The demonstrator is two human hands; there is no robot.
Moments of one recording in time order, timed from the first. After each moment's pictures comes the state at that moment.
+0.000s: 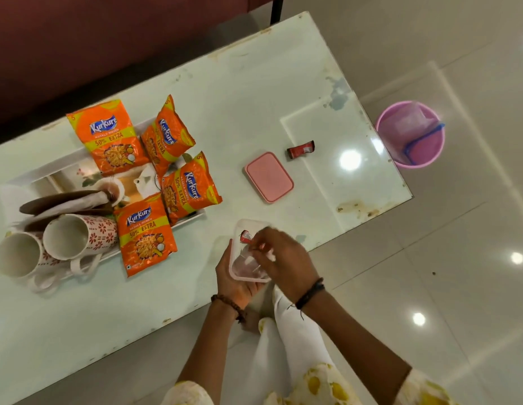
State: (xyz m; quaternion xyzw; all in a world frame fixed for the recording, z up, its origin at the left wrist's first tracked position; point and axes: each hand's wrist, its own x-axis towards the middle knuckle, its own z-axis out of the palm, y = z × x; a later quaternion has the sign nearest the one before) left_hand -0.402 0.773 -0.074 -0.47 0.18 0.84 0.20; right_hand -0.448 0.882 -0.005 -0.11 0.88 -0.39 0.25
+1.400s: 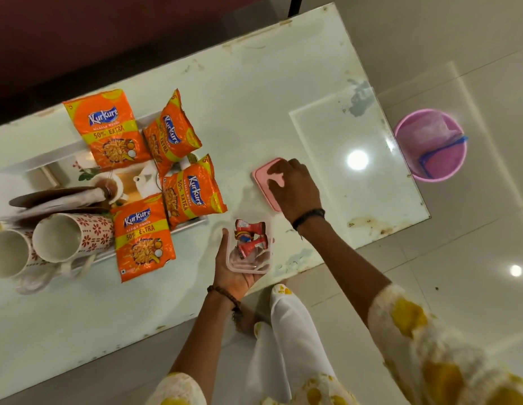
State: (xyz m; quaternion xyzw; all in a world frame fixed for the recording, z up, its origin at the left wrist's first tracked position) left_hand -0.438 0.756 -0.101 -0.41 0.11 0.88 0.23; right_hand -0.582 0.858 -0.051 -0.05 0.93 -0.30 0.19
